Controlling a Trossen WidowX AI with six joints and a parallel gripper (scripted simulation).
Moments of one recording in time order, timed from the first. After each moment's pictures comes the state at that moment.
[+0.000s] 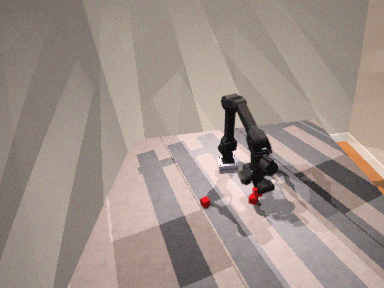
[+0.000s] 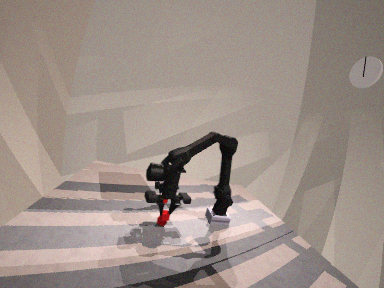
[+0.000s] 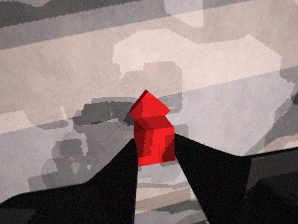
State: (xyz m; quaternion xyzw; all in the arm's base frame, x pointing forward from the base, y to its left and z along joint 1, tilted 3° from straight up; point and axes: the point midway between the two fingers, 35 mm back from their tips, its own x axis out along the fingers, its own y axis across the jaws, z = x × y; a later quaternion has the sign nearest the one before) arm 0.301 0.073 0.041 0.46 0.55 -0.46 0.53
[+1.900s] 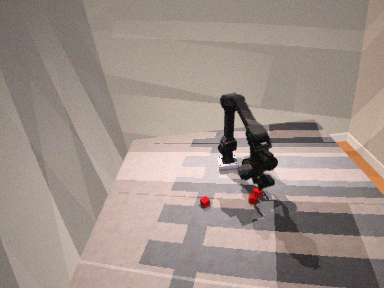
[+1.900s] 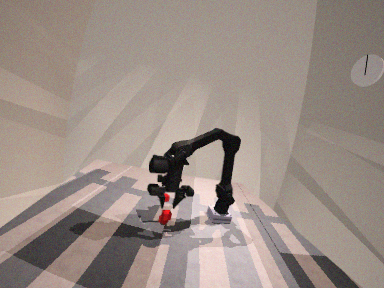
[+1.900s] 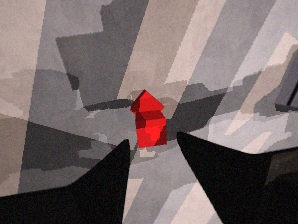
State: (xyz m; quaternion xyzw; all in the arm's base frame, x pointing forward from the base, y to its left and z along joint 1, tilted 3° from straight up) arm 0.301 0.071 0.066 0.46 0.55 -0.46 0.53
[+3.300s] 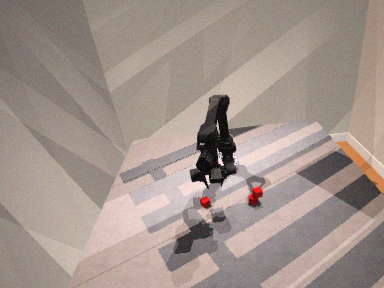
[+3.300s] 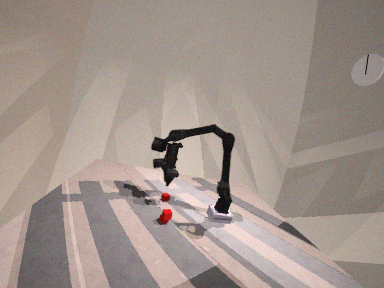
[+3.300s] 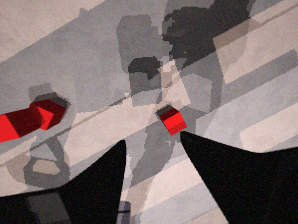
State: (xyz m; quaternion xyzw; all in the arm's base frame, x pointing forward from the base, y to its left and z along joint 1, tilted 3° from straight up) arm 0.293 -0.115 0.096 -0.01 0.72 0.02 0.70
